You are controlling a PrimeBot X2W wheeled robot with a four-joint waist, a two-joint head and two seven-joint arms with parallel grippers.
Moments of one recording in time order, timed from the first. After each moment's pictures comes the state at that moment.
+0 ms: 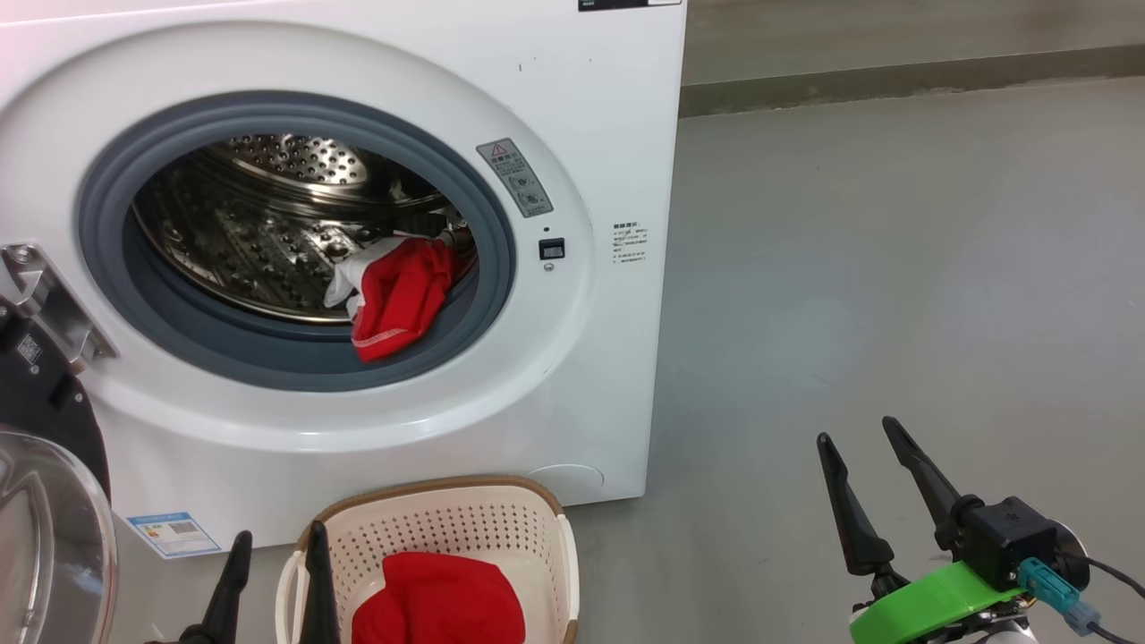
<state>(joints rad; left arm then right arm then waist) 0.13 0.07 -0.04 -0.01 -0.27 0.10 -0.17 -0.03 -0.05 0.06 0.21 0.22 0.12 -0.26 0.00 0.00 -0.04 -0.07</state>
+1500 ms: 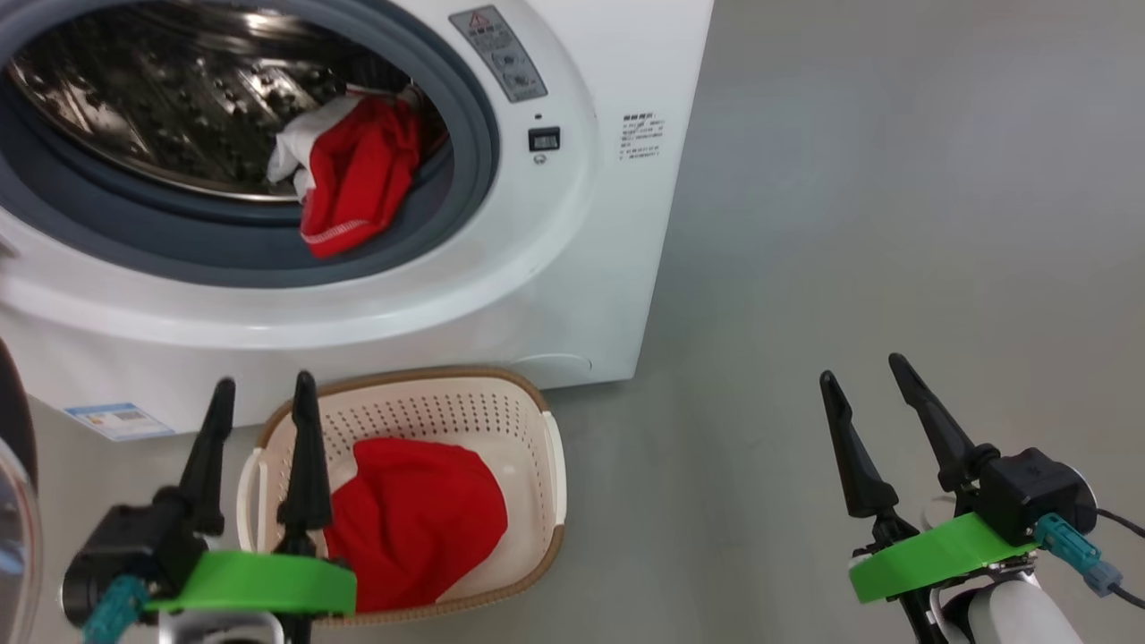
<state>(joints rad) -0.13 0.10 -0.06 0.00 -0.31 0.11 -0.17 -0.10 -0.05 0.05 0.16 0.23 0.12 -0.26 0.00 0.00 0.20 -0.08</state>
